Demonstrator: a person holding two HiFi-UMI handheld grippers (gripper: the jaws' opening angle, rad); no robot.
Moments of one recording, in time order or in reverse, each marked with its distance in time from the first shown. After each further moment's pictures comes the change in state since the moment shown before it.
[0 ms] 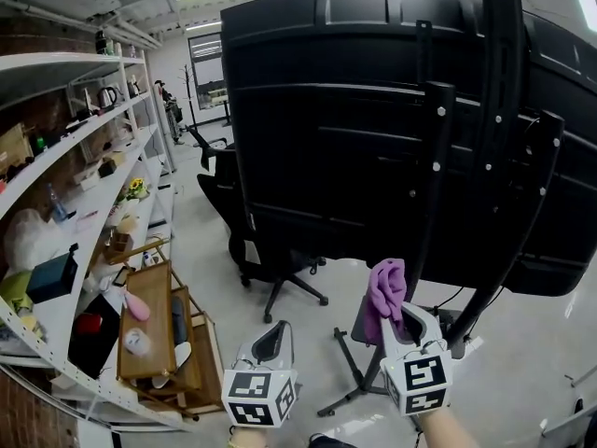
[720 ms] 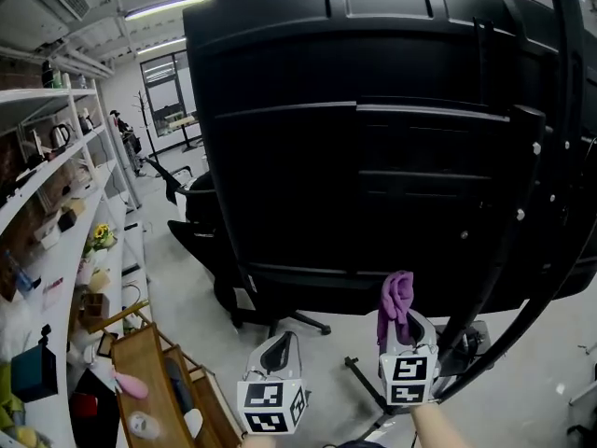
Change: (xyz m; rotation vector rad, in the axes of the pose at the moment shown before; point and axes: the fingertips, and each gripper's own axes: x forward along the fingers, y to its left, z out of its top) left arm 0.172 0.123 0.017 0.067 0.019 -0.135; right arm 0.200 -0.022 -0.049 0.035 0.094 -0.377
